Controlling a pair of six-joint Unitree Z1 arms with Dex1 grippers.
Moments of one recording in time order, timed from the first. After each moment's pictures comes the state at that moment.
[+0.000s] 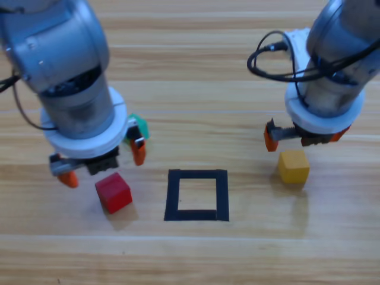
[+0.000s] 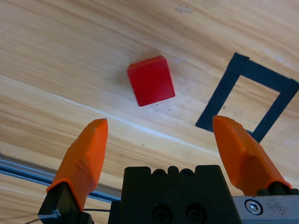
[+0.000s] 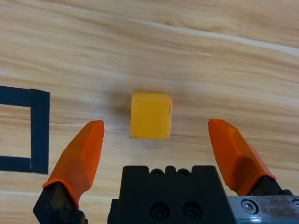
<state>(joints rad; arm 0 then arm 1) -0.95 1.89 -1.40 0.87 0.21 -1.34 0.84 2.07 -1.48 0.78 -0.25 0.64</state>
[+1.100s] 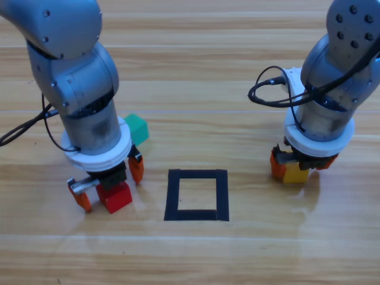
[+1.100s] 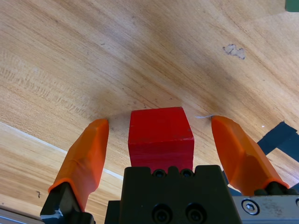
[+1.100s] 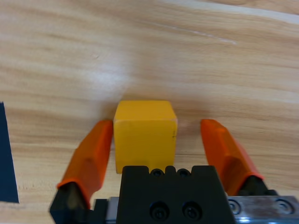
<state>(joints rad) -0.78 2.05 -1.29 0.66 0.07 -1.39 0.78 2.16 -1.40 0.67 -0.15 0.60</state>
